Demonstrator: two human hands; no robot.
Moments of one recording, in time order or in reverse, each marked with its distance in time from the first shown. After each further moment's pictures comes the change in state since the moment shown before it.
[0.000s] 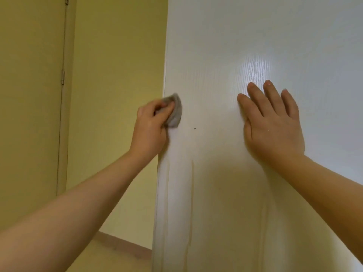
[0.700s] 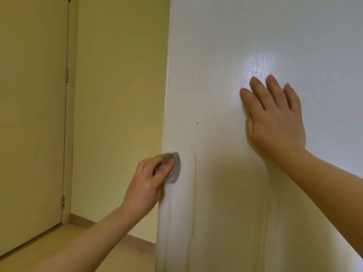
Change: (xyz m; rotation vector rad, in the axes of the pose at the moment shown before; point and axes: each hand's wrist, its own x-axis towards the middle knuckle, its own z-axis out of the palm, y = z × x) left_hand -0.129 0.006 -0.012 0.097 -0.178 0.100; right_hand -0.002 -0.002 0.001 0.014 0.000 0.012
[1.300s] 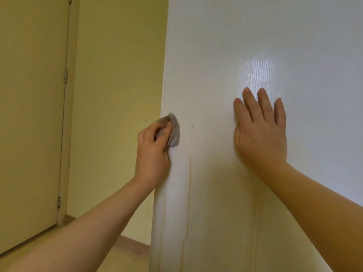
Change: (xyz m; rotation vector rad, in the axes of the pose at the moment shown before) left_hand 0.075 0.001 0.010 -0.157 0.142 -0.279; right_hand -0.010 -0.018 0.003 0.019 0.011 0.085
